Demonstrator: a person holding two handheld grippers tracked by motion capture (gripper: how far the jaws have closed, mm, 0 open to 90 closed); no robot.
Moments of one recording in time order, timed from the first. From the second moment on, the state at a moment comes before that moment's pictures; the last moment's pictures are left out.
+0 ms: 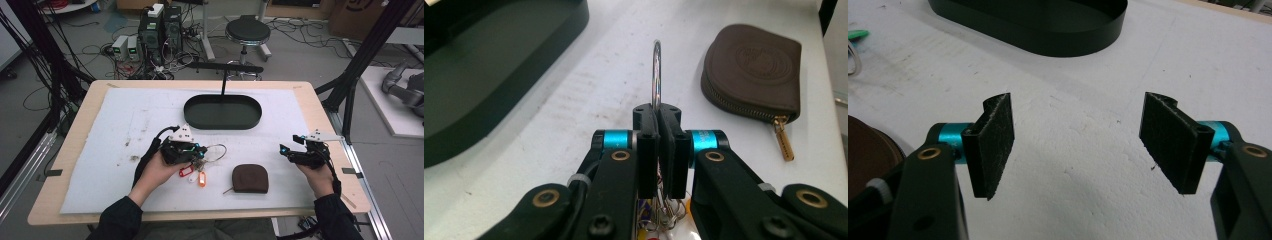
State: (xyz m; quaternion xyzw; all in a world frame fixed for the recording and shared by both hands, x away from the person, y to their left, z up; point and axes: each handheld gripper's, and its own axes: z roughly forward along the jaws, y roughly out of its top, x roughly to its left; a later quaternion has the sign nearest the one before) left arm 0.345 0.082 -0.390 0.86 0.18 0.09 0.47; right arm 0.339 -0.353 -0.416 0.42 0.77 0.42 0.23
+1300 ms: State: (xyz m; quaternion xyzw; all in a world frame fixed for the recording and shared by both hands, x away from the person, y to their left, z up) left arm 0.351 0.107 -0.332 0.80 0.18 0.15 0.55; right arm 0.341 -0.353 -0.417 0.42 0.78 0.42 0.23
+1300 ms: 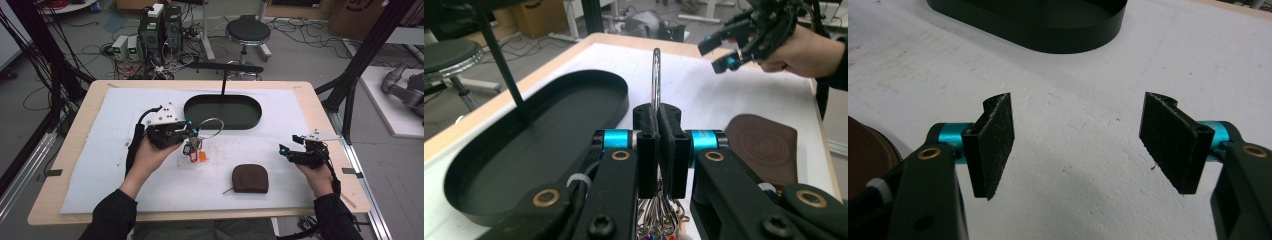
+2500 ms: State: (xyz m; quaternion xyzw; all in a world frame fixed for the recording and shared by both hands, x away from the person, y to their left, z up) left arm 0.435 0.108 -0.286 0.78 0.25 0.22 0.53; right arm 0.343 -0.352 -0.418 0.41 0.78 0.42 0.22
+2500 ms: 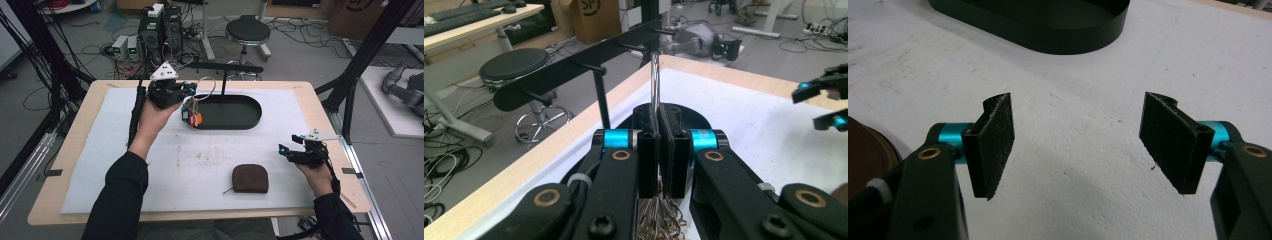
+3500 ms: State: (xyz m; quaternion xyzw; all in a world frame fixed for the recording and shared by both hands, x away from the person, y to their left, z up) left arm 0.492 0.115 -0.307 0.75 0.33 0.24 0.52; right arm 0.345 -0.351 -0.420 0.41 0.78 0.42 0.22
